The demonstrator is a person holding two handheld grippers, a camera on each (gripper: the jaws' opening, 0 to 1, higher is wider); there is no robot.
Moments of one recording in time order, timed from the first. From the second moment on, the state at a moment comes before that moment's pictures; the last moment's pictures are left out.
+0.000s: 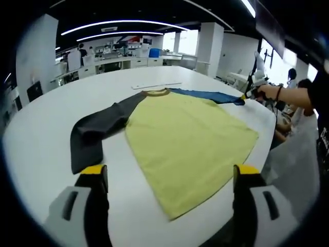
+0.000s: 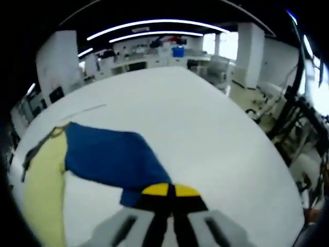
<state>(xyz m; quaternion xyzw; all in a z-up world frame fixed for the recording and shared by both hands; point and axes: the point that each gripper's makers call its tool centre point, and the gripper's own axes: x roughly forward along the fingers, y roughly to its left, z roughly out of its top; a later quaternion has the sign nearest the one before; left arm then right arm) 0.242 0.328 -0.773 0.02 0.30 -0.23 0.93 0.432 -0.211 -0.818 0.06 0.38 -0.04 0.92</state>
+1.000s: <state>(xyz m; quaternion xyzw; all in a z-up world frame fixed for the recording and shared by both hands) 0.240 0.340 -0.768 0.02 0.29 -0.23 0.93 0.471 -0.120 -0.750 0.03 0.34 0.06 0.94</state>
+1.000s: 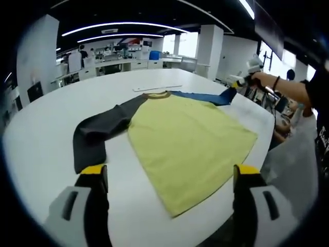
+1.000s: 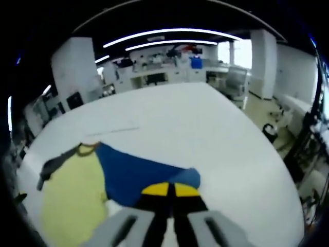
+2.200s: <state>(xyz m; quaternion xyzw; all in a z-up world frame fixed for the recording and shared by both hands) 0.236 0.341 -0.767 0.01 0.29 -0.23 0.93 0.512 0.015 -0.725 0.02 0.31 0.18 0.93</state>
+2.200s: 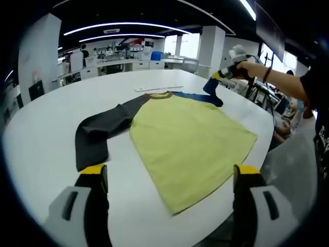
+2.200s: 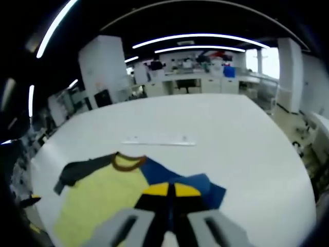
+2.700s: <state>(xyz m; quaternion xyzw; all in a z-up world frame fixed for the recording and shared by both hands) 0.235 0.341 -0.768 0.03 0.28 -0.24 0.93 0.518 0.057 -0.722 0.00 0.31 0.21 0.93</state>
